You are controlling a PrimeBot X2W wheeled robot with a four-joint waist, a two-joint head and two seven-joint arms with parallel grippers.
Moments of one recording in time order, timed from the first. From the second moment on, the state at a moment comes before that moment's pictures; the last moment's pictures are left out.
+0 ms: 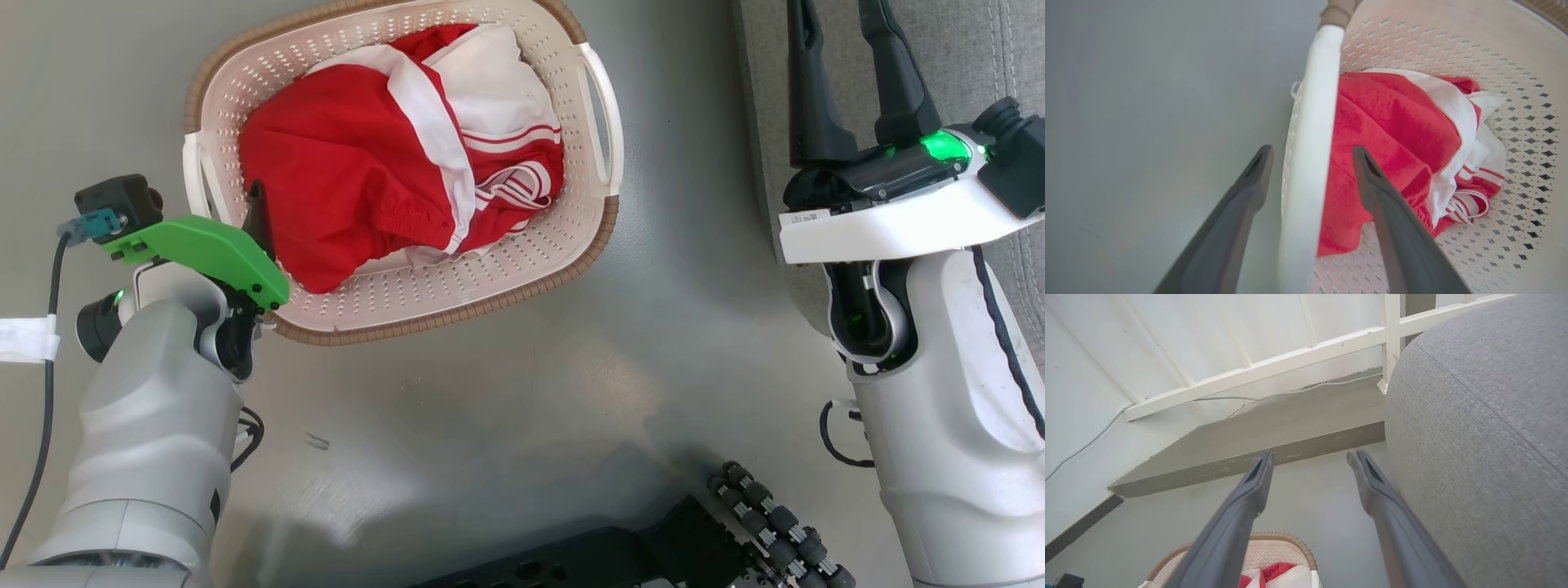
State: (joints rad) left arm -0.89 0.03 -0.20 1.20 -0.61 -0.12 -0.17; right arm -0.48 -0.05 0.17 0.04 0.37 0.12 -0.25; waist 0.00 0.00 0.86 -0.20
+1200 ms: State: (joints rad) left arm -0.78 0.04 -0.32 1.23 -0.55 -0.12 -0.22; right arm -0.45 -0.05 0.16 0.13 0.39 0.12 -0.25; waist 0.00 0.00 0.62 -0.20
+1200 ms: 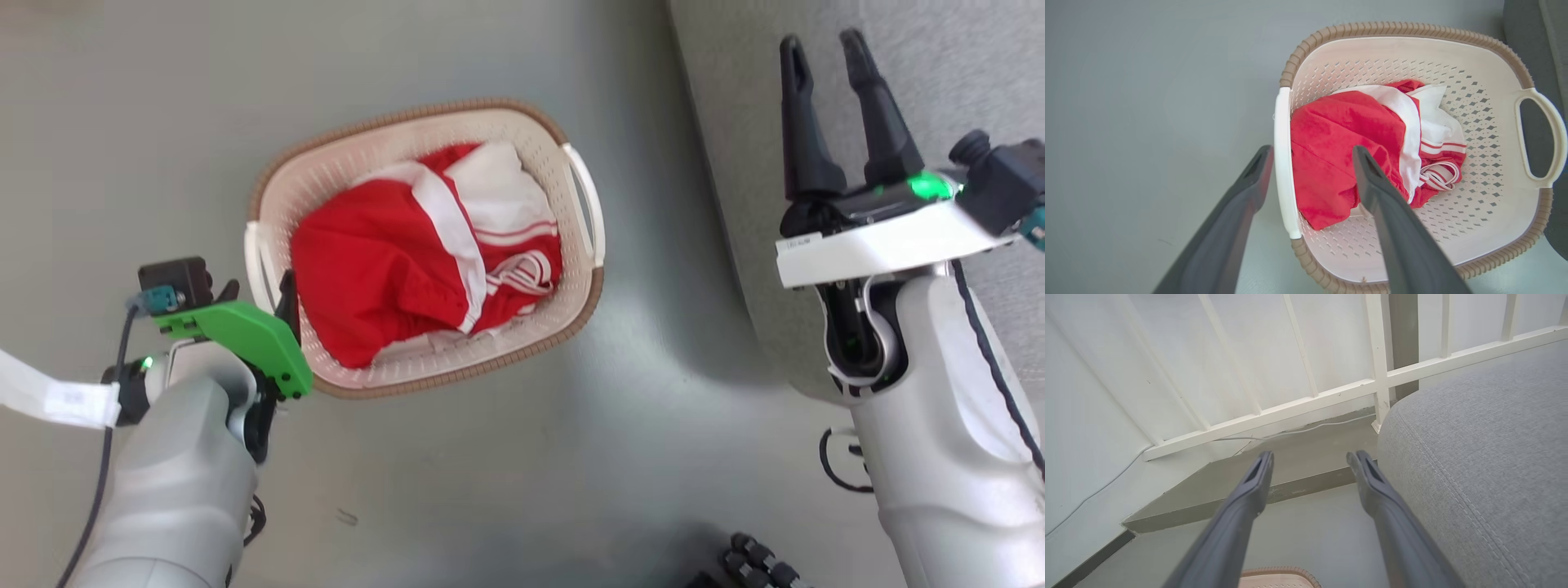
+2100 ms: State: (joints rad) left arm -0.59 0.04 -0.35 0.84 -0.55 -0.12 -0.25; right arm -0.27 -0.05 0.13 0.20 0.36 0.12 -0.25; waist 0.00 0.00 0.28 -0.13
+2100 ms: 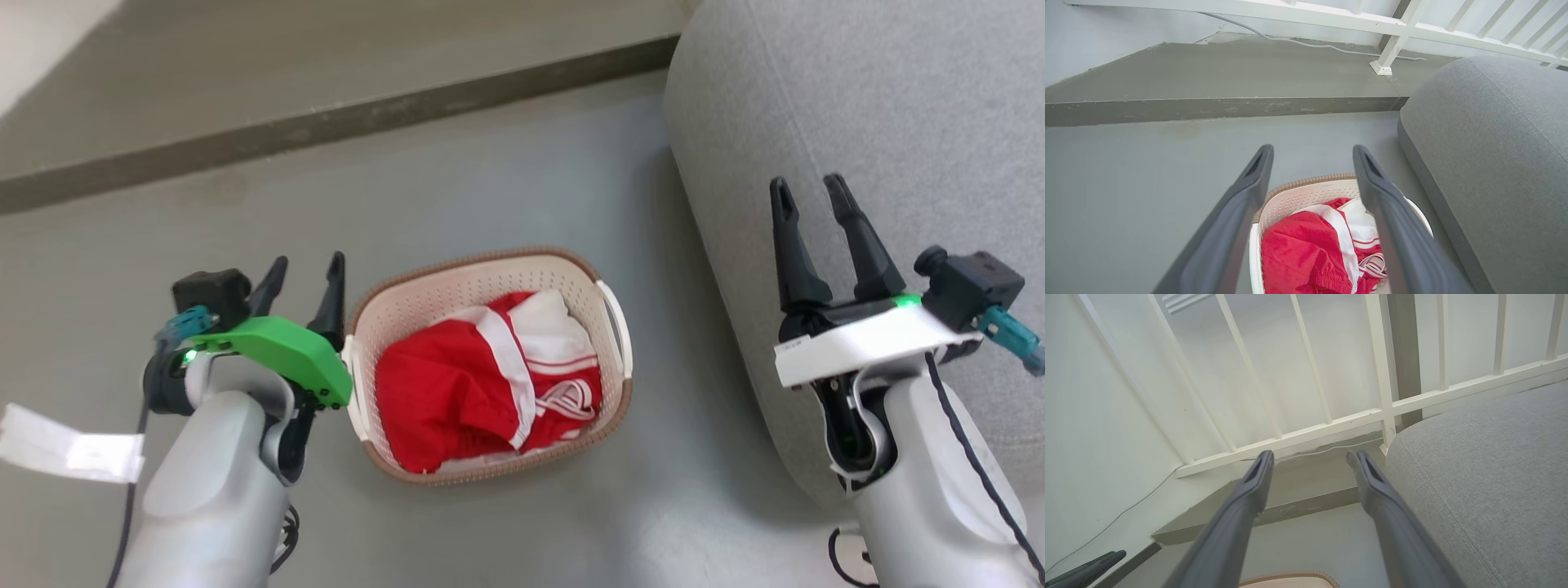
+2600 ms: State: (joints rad) left arm -0.45 0.08 -0.23 0.50 -0.46 -0.12 -0.25; right arm -0.19 -0.06 0.11 0.17 0.34 0.12 -0.25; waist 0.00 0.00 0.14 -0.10
